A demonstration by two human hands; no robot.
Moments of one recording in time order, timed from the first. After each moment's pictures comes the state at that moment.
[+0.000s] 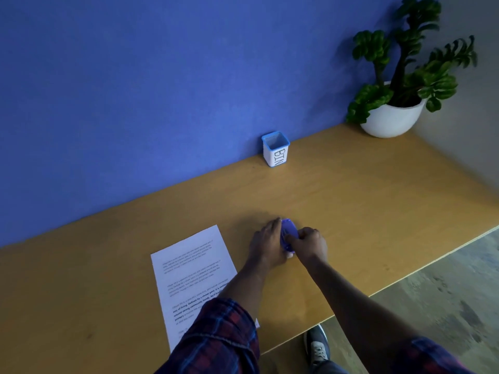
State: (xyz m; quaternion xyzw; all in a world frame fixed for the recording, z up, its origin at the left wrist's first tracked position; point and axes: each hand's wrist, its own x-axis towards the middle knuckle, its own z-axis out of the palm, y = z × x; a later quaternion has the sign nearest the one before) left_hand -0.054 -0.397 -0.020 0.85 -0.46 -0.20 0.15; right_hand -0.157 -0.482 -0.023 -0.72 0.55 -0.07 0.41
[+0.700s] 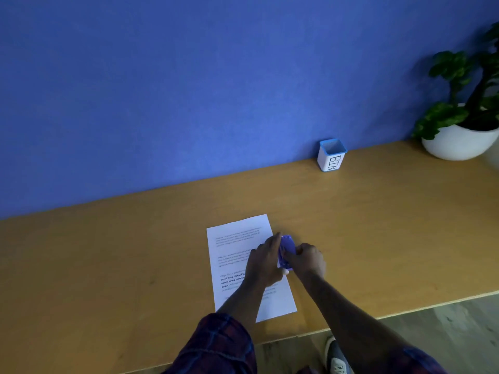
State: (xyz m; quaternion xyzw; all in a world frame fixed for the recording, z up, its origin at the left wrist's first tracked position) left_hand -0.039 -0.243 -0.008 0.90 -0.38 -0.18 0.13; right_hand -0.118 -0.357 -0.011 -0.81 0.47 -0.01 0.36
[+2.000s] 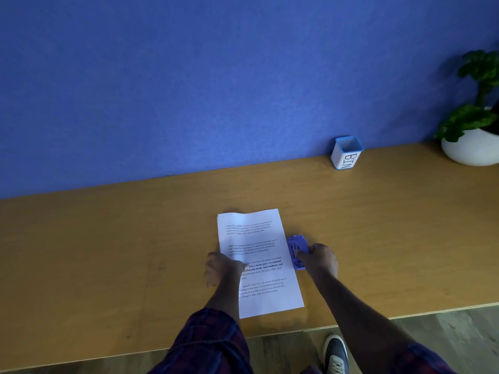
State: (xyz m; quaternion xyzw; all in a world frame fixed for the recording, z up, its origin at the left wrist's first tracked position) left_hand -0.006 -0.162 -0.006 0.92 0.23 -0.24 0.23; right_hand -0.121 -0.354 -0.012 -0.80 0.49 0.03 0.35
